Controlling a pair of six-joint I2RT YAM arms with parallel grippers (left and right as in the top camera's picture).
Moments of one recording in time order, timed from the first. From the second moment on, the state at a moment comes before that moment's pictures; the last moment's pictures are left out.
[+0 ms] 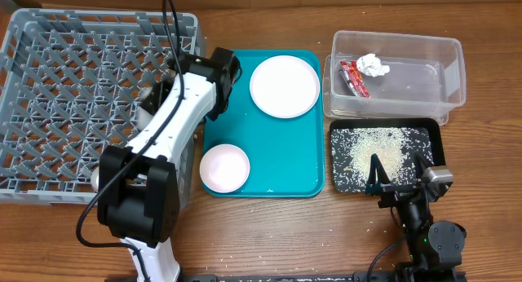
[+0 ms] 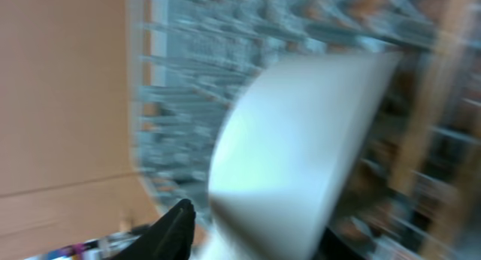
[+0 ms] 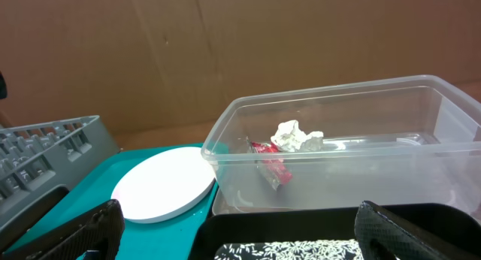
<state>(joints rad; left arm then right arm) -0.31 1.95 1.58 -1.30 -0.98 -0.39 0.05 0.01 0.02 -0.03 -0.10 0.22</state>
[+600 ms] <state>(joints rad) -0.32 1.63 1.74 -1.39 0.05 -0.36 0.05 0.01 0.02 -0.03 -0.10 0.22</state>
